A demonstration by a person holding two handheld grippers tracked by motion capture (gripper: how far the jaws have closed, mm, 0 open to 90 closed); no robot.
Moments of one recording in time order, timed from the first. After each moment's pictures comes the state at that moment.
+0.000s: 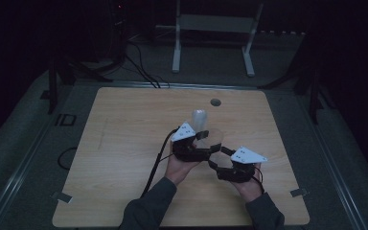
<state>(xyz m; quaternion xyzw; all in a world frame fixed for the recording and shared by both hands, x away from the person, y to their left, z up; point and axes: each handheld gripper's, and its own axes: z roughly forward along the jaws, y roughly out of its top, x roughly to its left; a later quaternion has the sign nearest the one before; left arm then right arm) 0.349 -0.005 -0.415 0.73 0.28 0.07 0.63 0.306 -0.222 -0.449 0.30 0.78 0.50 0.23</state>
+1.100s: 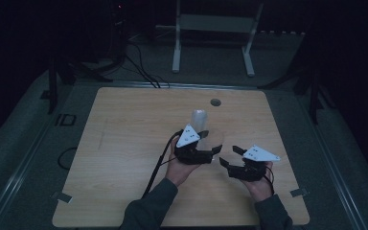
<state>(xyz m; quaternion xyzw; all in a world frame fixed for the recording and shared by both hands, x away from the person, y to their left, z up) 0.339 -0.012 -0.414 0.74 0.26 0.14 0.61 0.309 -0.254 -0.449 0.34 0.77 0.49 0.23</state>
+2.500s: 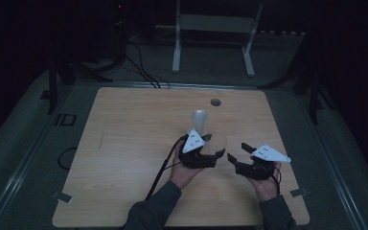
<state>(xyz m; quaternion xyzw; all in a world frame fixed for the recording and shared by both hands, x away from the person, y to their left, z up) 0.336 -0.026 -0.430 0.74 0.26 0.15 0.60 0.307 -0.274 -0.441 0.37 0.74 0.50 0.26</state>
